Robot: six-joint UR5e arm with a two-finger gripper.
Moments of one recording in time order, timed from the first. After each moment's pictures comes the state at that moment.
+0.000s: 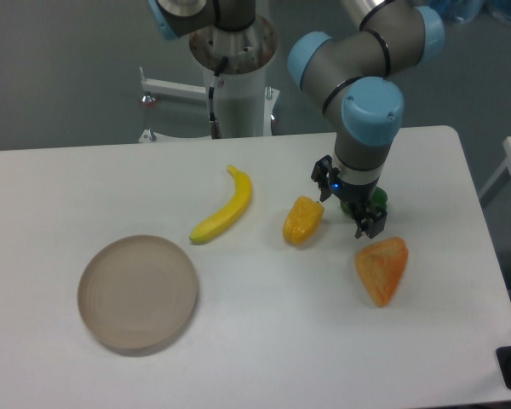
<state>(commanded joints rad) 2.35 -1.97 -1.40 -1.32 1.59 1.43</state>
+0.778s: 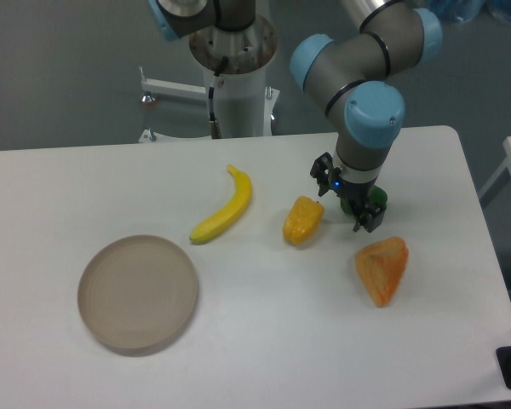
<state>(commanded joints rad) 2.37 -1.95 -1.52 -1.29 1.59 1.38</state>
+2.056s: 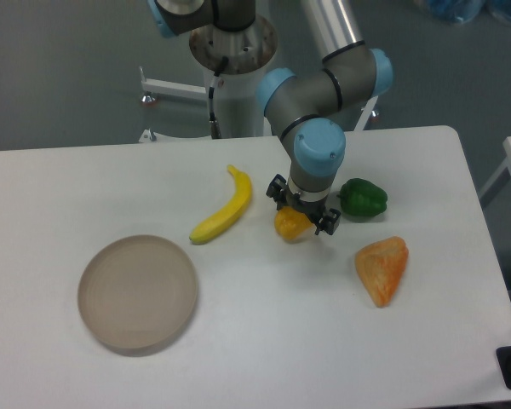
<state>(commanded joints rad) 2.29 -1.97 -1.69 -1.12 1.59 1.05</state>
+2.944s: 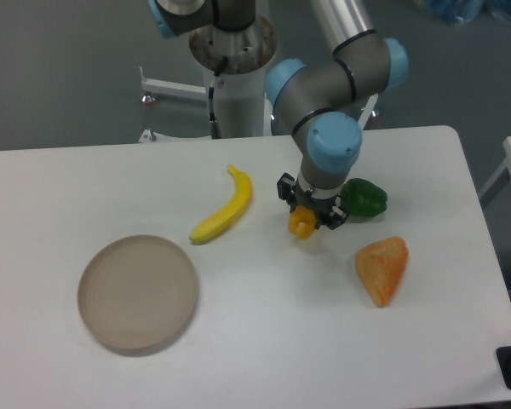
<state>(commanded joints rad) 2.33 -1.99 -1.43 -1.40 1.58 1.06</state>
